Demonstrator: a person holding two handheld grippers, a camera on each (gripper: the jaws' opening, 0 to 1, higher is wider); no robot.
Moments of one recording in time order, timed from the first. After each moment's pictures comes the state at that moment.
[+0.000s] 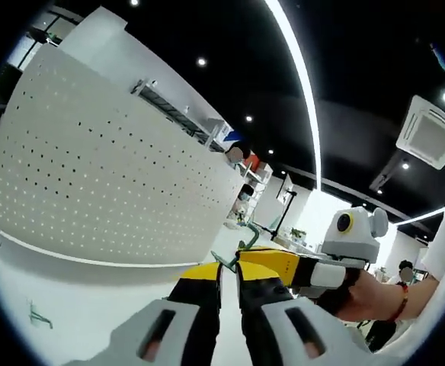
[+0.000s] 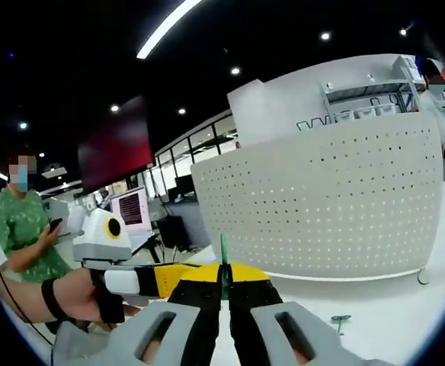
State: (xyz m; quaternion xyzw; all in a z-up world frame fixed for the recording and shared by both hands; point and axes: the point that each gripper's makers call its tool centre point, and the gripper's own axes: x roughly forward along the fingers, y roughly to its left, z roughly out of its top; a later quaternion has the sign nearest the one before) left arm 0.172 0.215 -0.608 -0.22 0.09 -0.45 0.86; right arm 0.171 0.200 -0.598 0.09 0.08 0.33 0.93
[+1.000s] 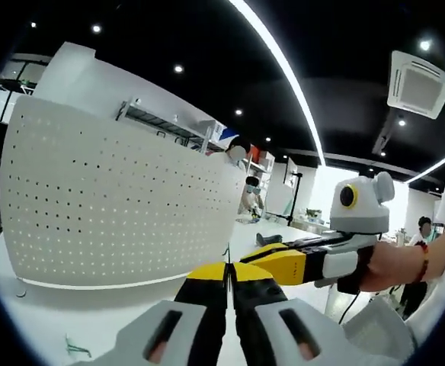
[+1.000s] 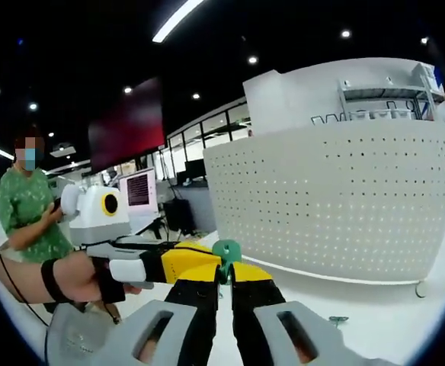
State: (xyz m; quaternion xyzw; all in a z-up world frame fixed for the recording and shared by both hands) left arm 0.172 0.223 -0.608 -0.12 0.05 -0.43 0.89; right arm 0.166 0.212 -0.610 0.03 0.10 0.36 0.93
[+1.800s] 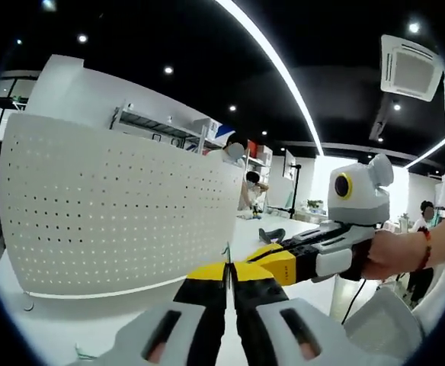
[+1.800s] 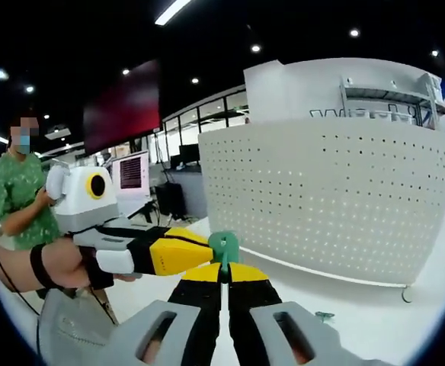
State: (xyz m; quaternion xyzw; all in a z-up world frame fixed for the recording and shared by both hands) left arm 0.170 0.221 -0.607 -0.09 0.04 -0.44 0.89; right arm 0.172 0.201 -0.615 -0.01 0.13 0.34 0.93
